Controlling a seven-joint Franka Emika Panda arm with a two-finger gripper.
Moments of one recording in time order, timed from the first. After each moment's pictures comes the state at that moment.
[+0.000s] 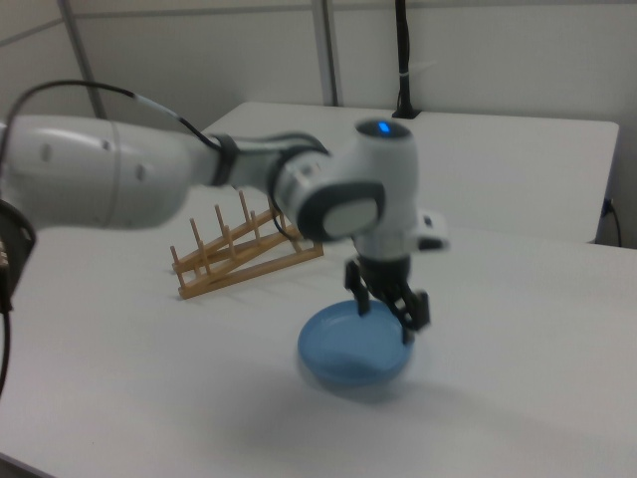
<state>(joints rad) -0.13 0.43 -0.38 -1.62 0.23 2.01 -0.28</state>
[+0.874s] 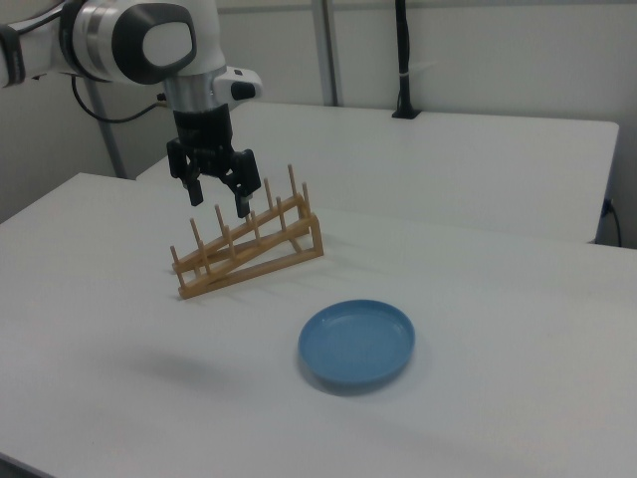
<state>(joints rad) 0.19 0.06 -0.26 -1.62 0.01 1.63 -0.06</state>
